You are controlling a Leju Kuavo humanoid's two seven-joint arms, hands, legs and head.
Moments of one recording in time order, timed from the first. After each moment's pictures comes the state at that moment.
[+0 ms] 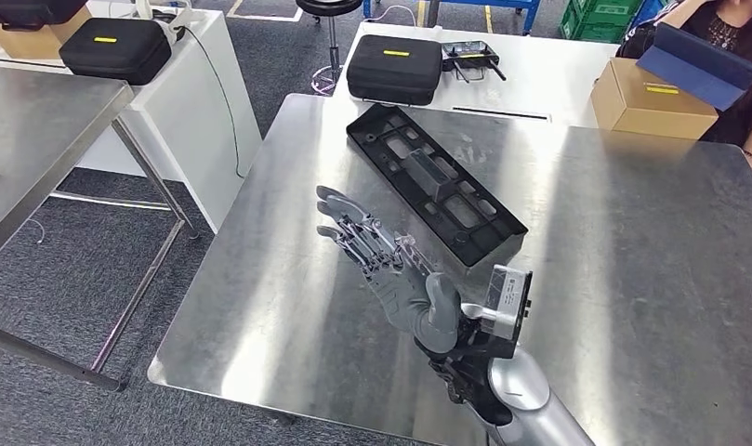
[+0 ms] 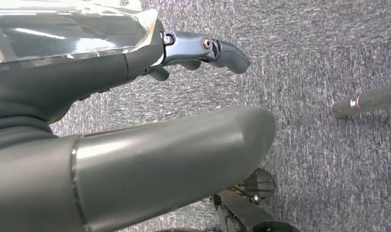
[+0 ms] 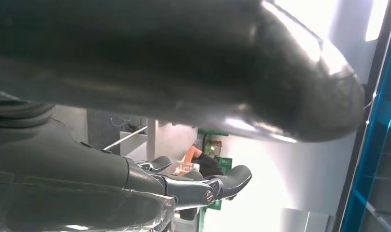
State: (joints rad) left arm -0.03 0.02 -0.72 -0.19 0.68 0.35 -0.38; right arm -0.37 -0.07 0.70 -1.80 -0.39 0.20 -0.22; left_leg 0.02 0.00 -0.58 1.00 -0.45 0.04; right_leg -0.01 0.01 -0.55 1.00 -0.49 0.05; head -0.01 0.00
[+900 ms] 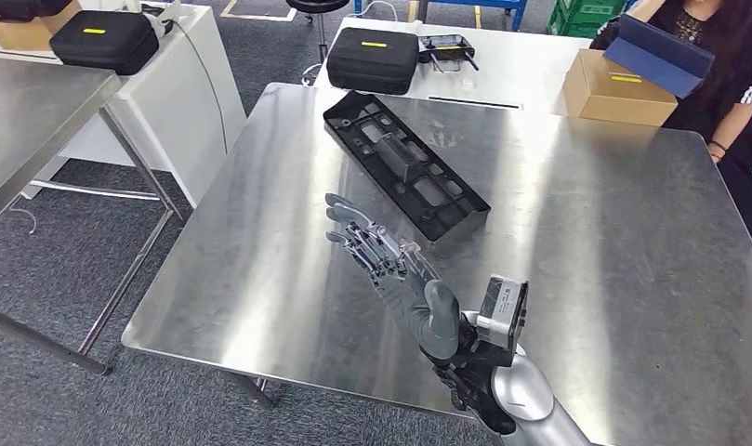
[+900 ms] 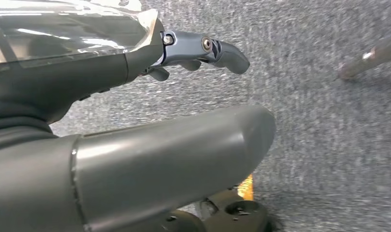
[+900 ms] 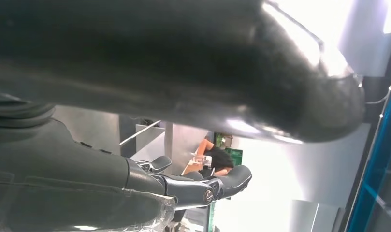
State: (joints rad) left arm -0.04 0.02 -0.71 -0.19 0.68 0.32 -0.38; right arm -0.34 -0.08 0.69 -1.81 -0.34 0.17 -0.21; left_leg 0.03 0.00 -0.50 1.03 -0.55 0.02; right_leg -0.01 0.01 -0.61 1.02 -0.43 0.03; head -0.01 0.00
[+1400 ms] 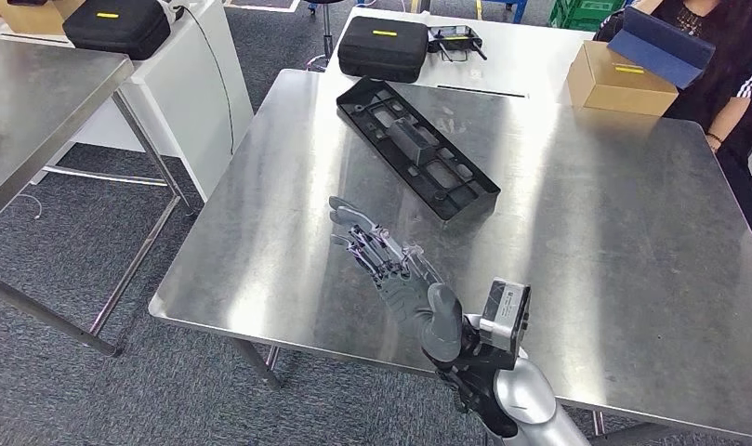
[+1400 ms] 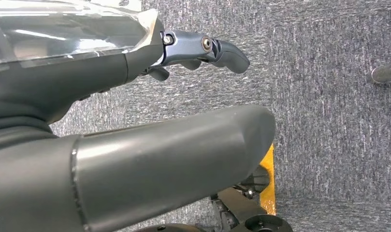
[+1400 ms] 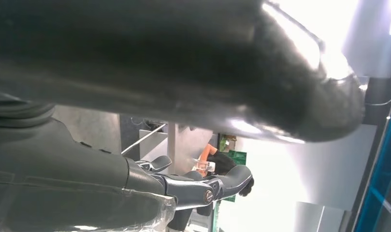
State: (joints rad) left arm -0.05 0.02 -0.71 -0.19 0.69 0.31 -0.39; right arm -0.33 -0.08 0.68 -1.81 -0.34 0.17 -0.21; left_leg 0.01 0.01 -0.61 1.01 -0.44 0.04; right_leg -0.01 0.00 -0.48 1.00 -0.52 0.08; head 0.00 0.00
